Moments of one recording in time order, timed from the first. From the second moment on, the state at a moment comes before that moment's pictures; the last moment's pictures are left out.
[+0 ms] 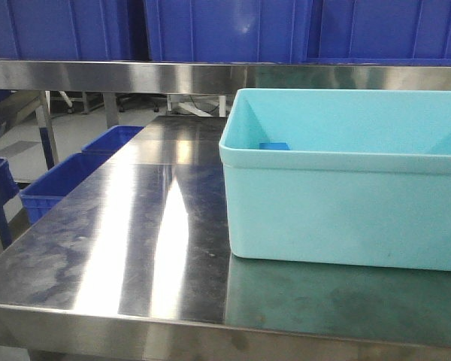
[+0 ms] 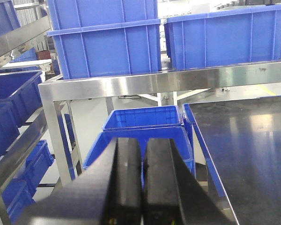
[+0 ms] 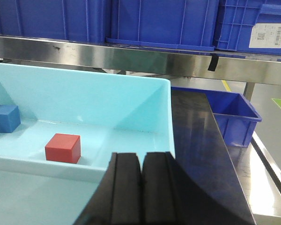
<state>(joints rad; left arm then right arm) -0.10 -0.01 0.01 -0.07 0.00 0.15 -0.02 -0.01 0.03 -0.13 0.07 0.10</state>
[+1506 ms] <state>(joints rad) -0.10 -0.01 0.01 -0.07 0.00 0.15 -0.01 0.84 -0.66 -0.09 0.14 0.14</state>
